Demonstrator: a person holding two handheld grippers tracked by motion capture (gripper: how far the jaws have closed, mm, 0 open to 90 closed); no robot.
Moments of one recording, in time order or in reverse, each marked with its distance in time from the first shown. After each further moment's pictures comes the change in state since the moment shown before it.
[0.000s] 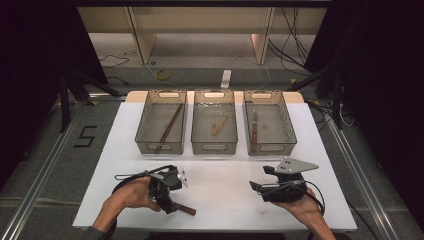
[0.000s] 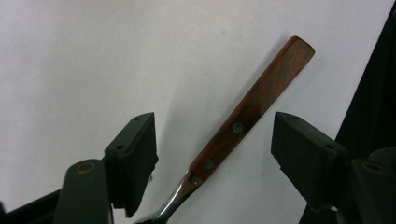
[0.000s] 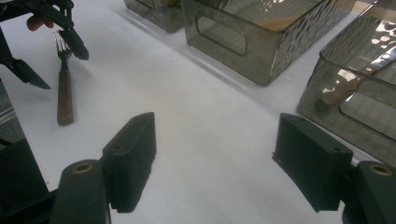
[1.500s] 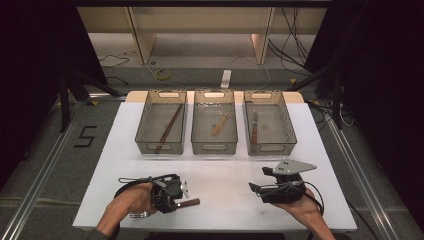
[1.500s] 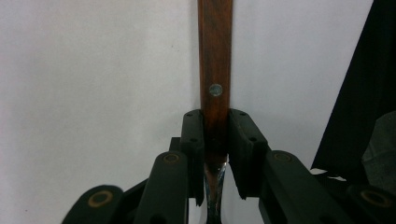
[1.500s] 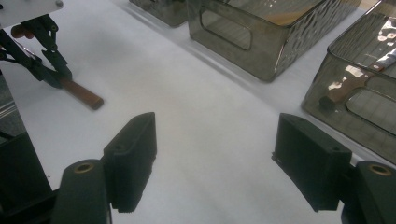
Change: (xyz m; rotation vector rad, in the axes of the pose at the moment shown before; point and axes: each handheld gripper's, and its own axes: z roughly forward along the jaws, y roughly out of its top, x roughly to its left) left arm -0.010 -0.002 0.012 0.090 -0.014 0.101; right arm 0.002 -0.001 0.002 0.017 0.007 -0.014
